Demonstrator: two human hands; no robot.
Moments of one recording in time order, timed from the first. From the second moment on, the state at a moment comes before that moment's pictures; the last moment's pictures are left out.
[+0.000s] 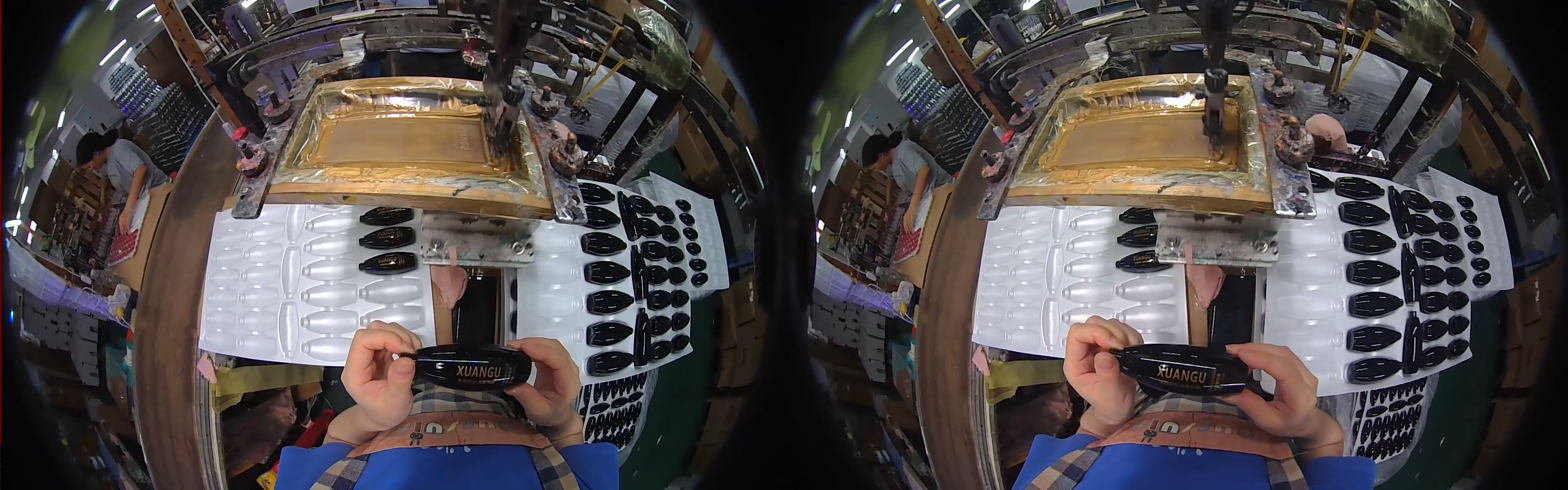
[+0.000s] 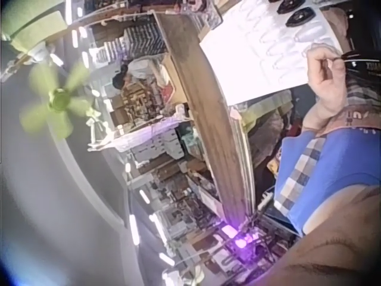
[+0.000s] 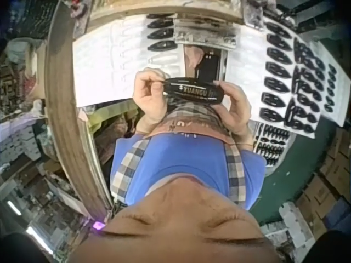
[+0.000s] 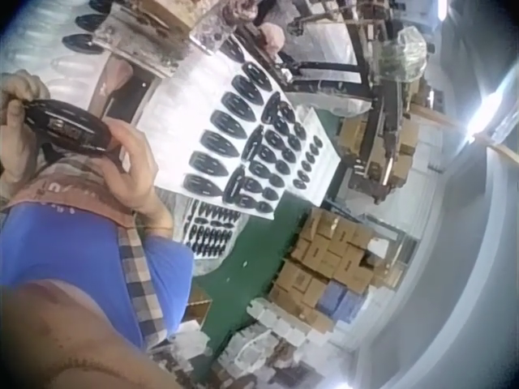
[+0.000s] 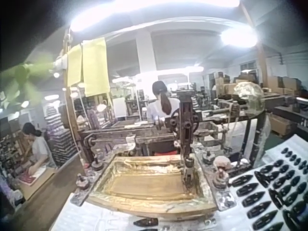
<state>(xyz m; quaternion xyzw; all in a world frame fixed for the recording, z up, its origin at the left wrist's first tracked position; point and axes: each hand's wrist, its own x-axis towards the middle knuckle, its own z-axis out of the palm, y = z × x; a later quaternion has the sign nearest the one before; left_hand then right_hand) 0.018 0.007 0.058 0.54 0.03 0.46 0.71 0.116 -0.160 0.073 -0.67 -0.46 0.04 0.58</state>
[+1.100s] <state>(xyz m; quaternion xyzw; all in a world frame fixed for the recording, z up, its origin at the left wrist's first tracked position) -0.002 -0.001 0.043 0.53 0.12 0.46 0.70 0.105 -0.161 0.082 -0.65 -0.51 0.04 0.56</state>
